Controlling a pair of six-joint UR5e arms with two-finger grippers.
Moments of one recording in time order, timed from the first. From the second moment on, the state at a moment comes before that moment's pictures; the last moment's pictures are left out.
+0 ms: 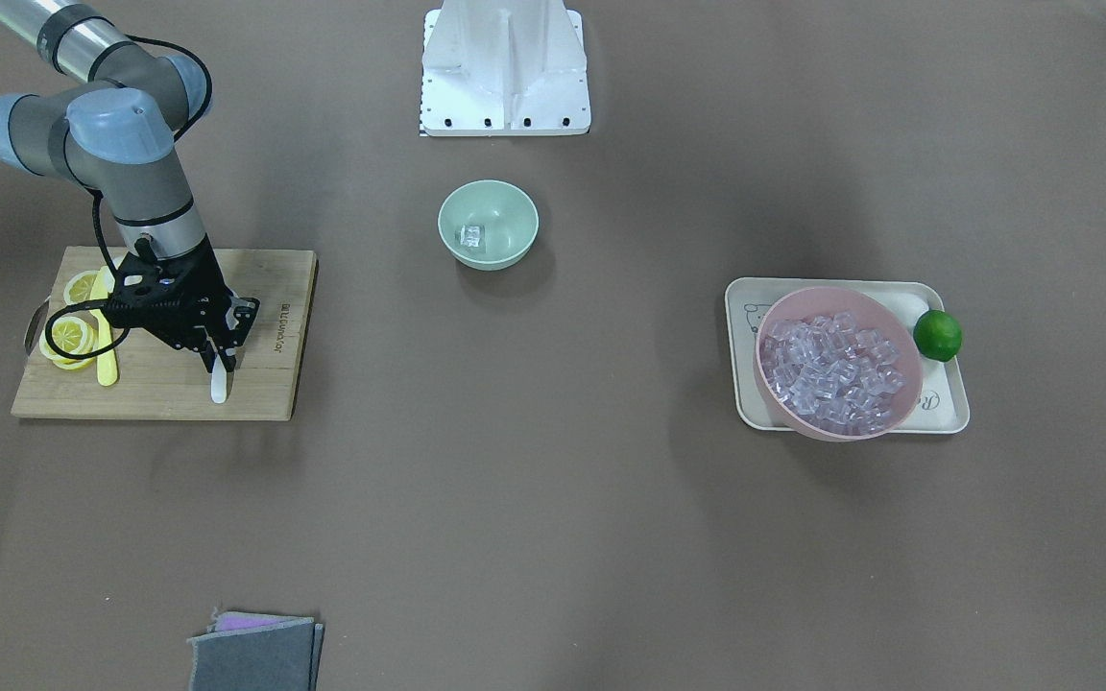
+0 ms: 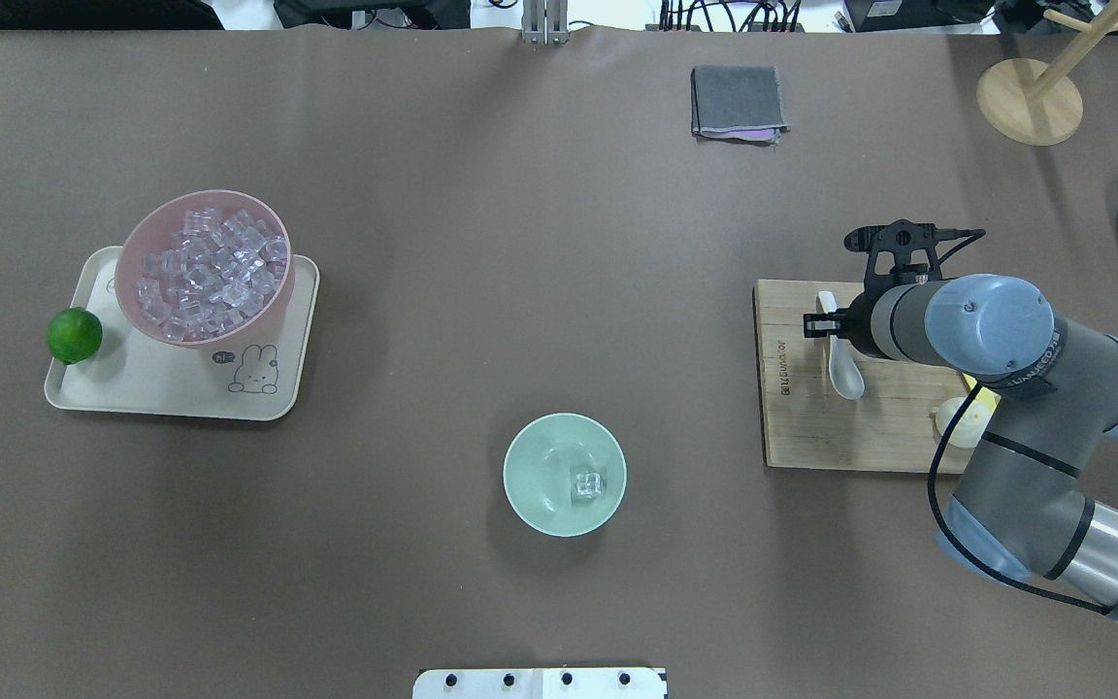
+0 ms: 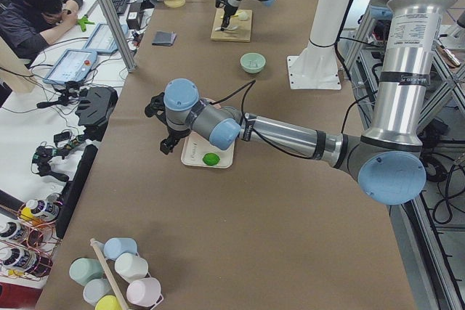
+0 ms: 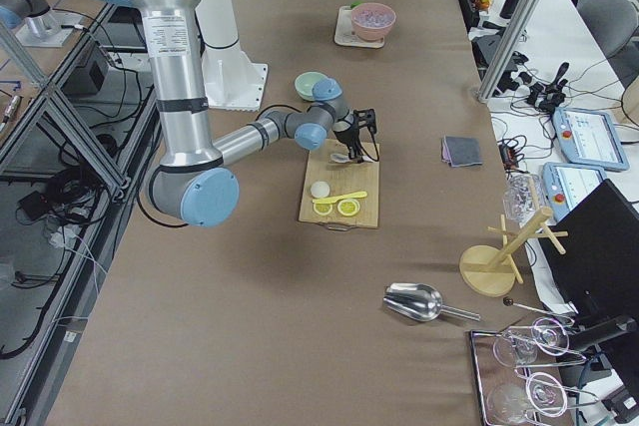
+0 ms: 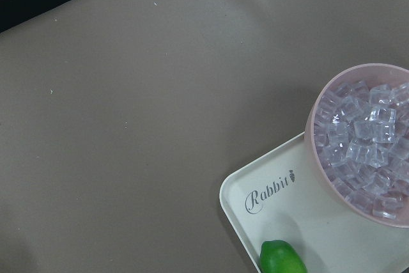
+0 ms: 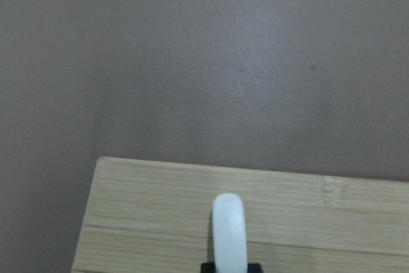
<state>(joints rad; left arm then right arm) -1.45 -1.67 -1.69 -1.93 -2.49 0.05 0.63 -1.41 1.74 -1.06 1.62 1.09</state>
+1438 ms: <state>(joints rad) -1.45 -1.64 -1.62 -1.92 -2.48 0.00 0.39 -1.03 1.98 -1.81 1.46 1.91</state>
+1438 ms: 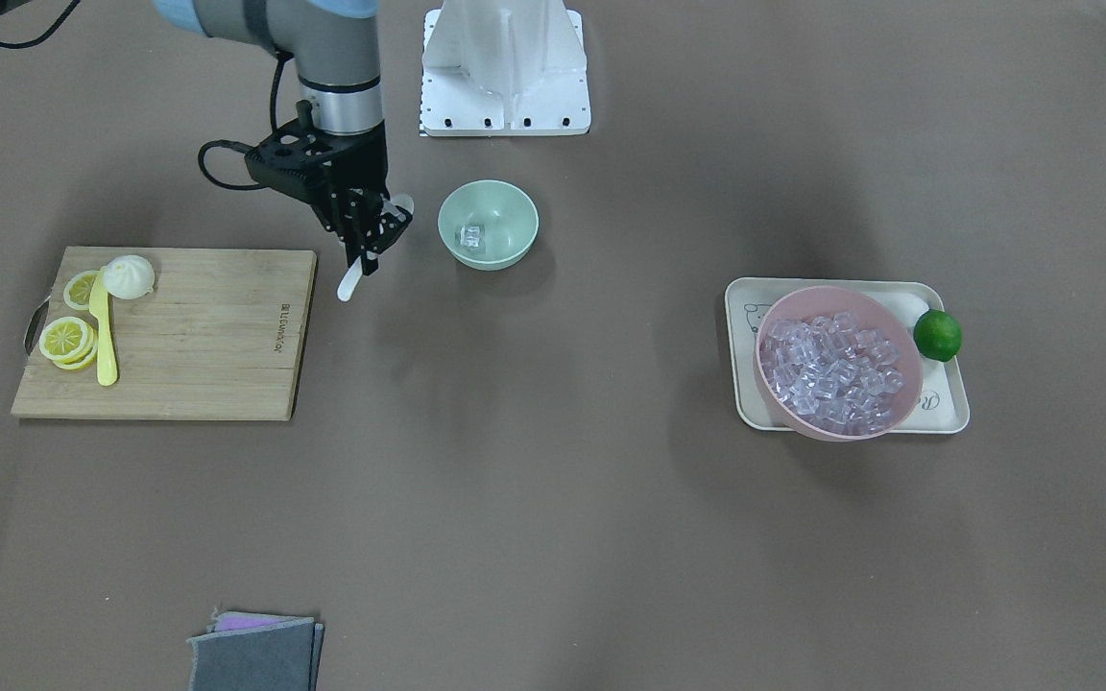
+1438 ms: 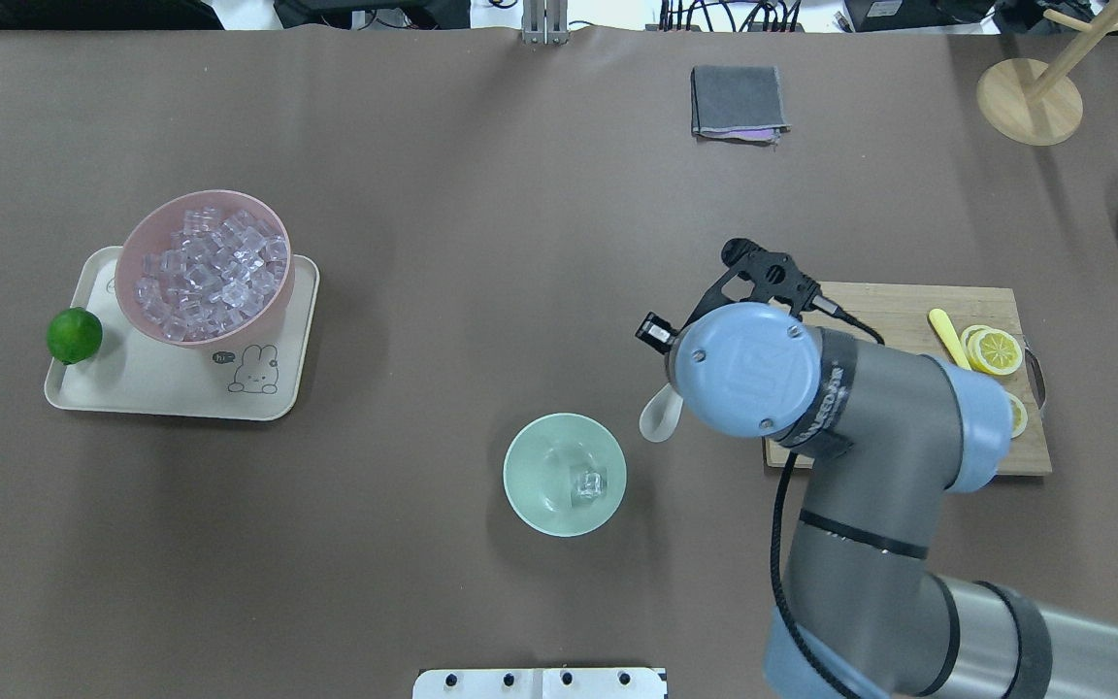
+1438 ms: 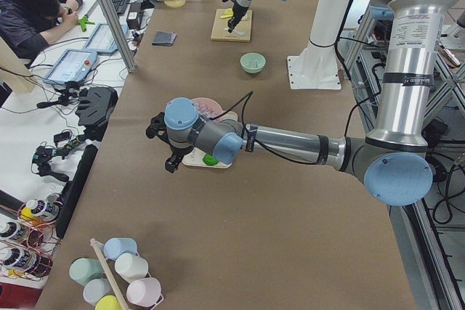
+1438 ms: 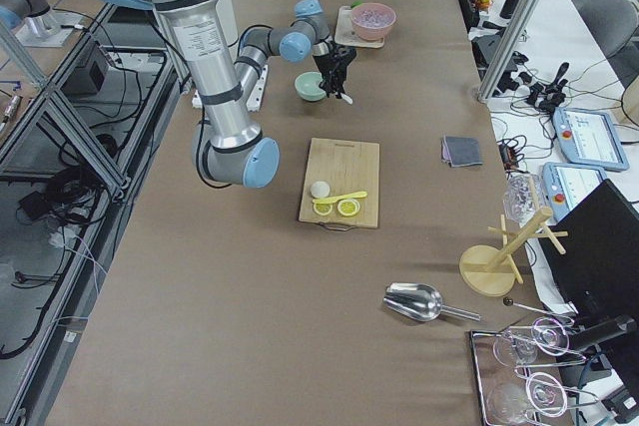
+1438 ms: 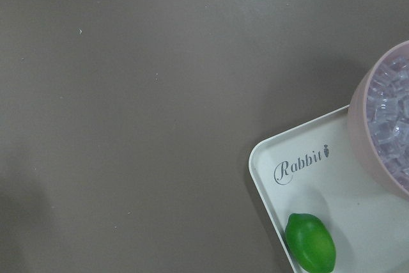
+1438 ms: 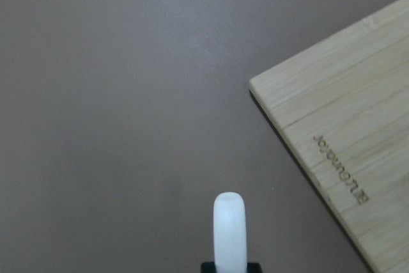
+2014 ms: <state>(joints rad) -1.45 -1.64 -1.60 -1.92 -2.48 0.00 0.26 -0.91 1.89 -1.95 1.29 2.17</state>
